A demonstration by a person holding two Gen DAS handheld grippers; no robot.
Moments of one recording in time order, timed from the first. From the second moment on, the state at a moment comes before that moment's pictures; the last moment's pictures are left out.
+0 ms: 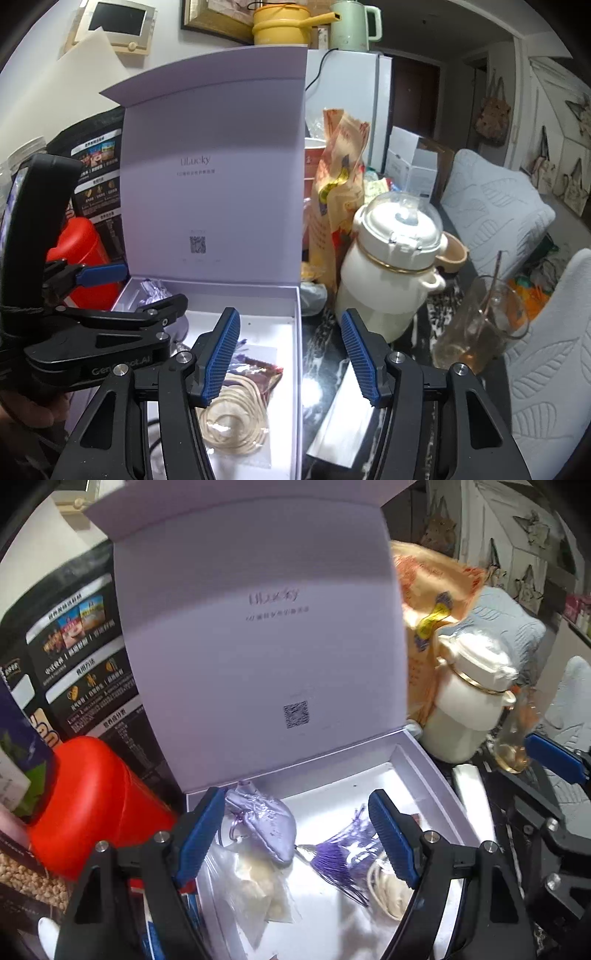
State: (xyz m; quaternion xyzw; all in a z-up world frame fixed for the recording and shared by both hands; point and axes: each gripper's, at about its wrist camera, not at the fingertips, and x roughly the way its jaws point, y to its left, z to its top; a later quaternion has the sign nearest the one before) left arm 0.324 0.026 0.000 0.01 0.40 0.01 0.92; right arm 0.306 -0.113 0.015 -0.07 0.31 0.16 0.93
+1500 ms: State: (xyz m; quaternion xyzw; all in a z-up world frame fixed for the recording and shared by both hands) left arm 0.131 0.028 0.069 -0.01 0.31 -0.01 0.95; right arm 0.145 -0.132 0.063 -0.06 0.27 0.16 0.95
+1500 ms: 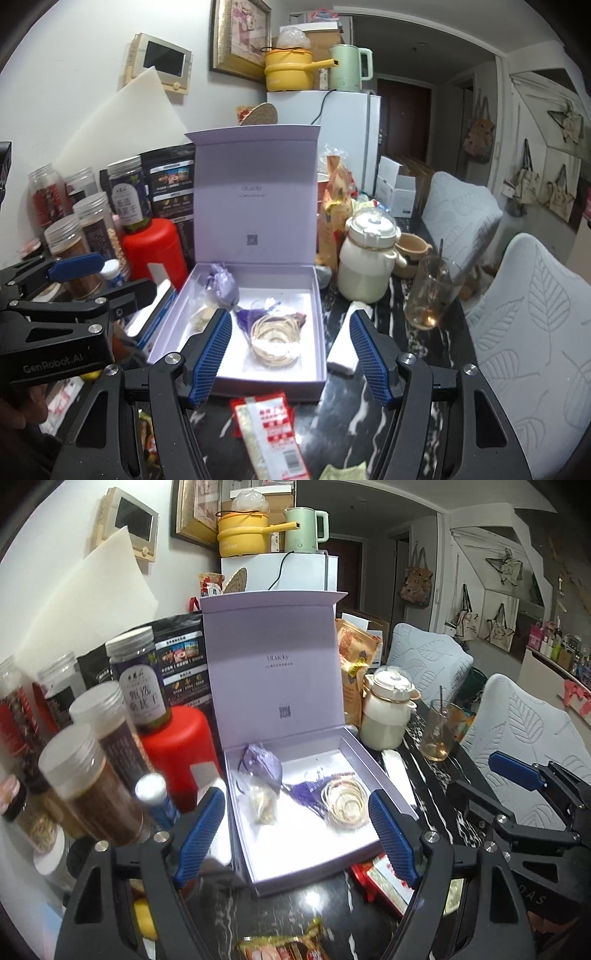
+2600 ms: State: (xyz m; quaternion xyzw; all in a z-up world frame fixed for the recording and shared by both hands) left arm 0.025 0.028 0.028 -0.04 0.34 -0.02 0.94; right arm 0.038 -0.148 0.021 -0.04 0.30 0.17 0.94
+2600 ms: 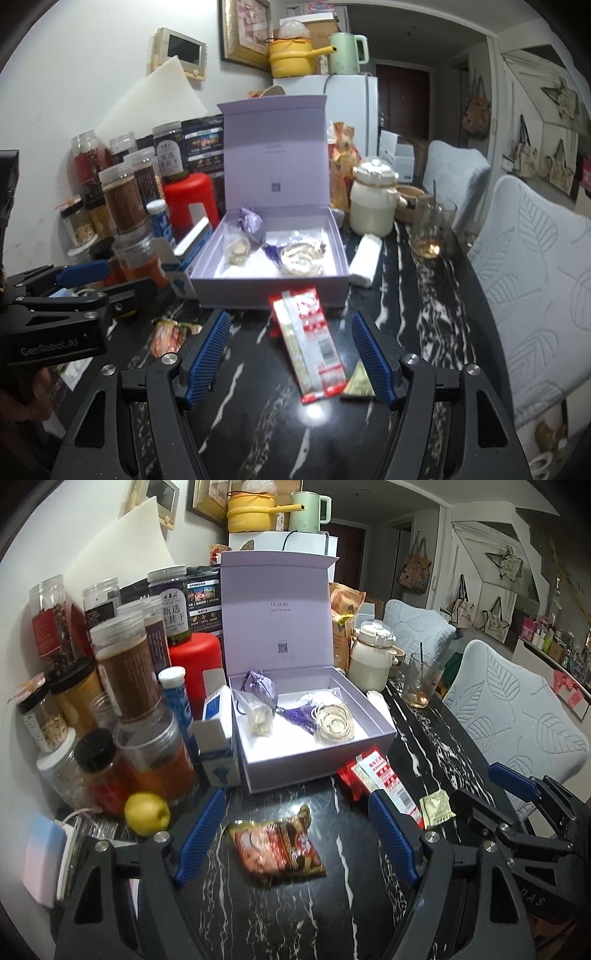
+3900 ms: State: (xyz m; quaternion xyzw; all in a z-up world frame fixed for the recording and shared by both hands) left arm 0.066 0.029 -0.070 -0.05 0.44 0.00 0.90; right arm 0.027 -0.203 -0.062 0.00 0.40 0.10 0.91
